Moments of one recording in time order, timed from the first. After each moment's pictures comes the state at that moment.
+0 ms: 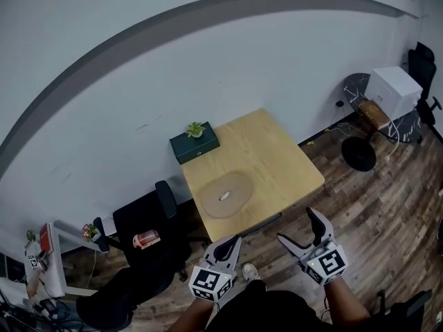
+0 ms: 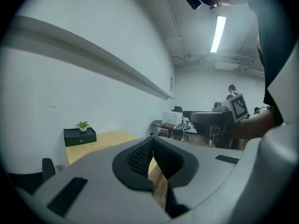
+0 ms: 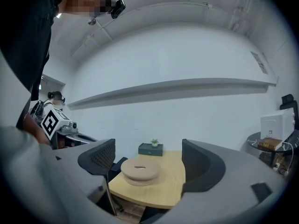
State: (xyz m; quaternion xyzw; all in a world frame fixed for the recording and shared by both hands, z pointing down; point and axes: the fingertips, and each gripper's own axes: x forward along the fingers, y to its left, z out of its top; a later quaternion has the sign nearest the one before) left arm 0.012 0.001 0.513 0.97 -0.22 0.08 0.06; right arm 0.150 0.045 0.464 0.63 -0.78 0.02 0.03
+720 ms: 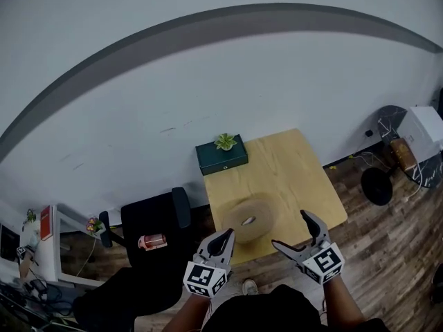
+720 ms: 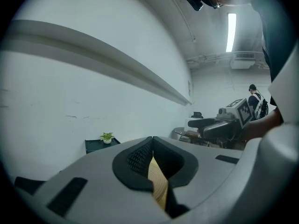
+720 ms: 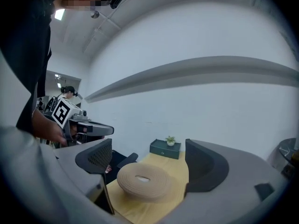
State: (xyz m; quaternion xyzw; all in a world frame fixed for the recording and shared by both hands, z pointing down) left arm -0.025 -0.151 0.491 0.94 -0.32 0.04 0.05; right arm 0.113 -0.112 0.474 0.51 -0.85 0.02 0.09
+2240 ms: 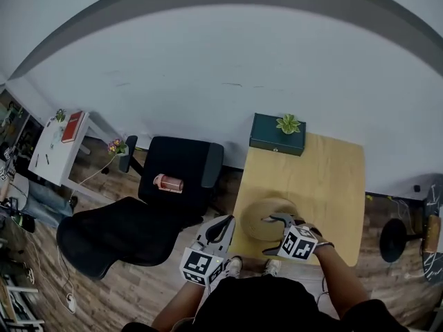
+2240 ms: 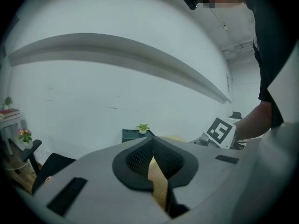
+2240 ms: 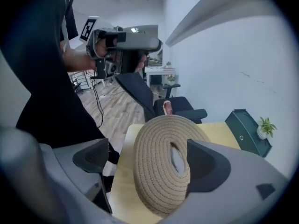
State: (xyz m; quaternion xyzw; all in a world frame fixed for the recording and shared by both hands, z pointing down) left arm -0.078 -0.196 0.530 0.84 -0.53 0.05 0.11; right arm 0.019 -0.163 0.664 -0.03 -0.89 0.01 0.45
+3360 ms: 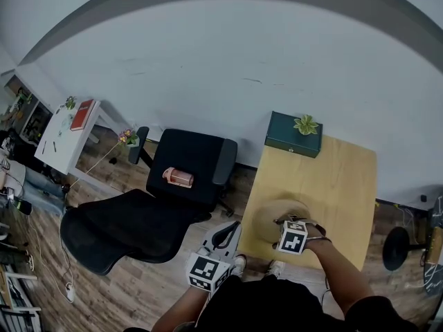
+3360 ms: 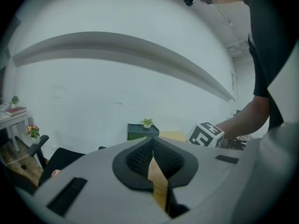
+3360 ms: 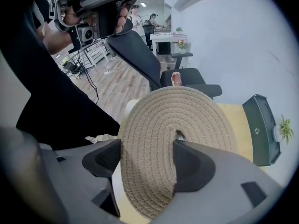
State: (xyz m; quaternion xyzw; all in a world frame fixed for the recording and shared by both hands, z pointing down) left arm -0.099 -0.176 0.546 0.83 -0.54 0.07 0.13; right arm 0.011 -0.166 0.718 -0.09 -0.80 0.02 0.59
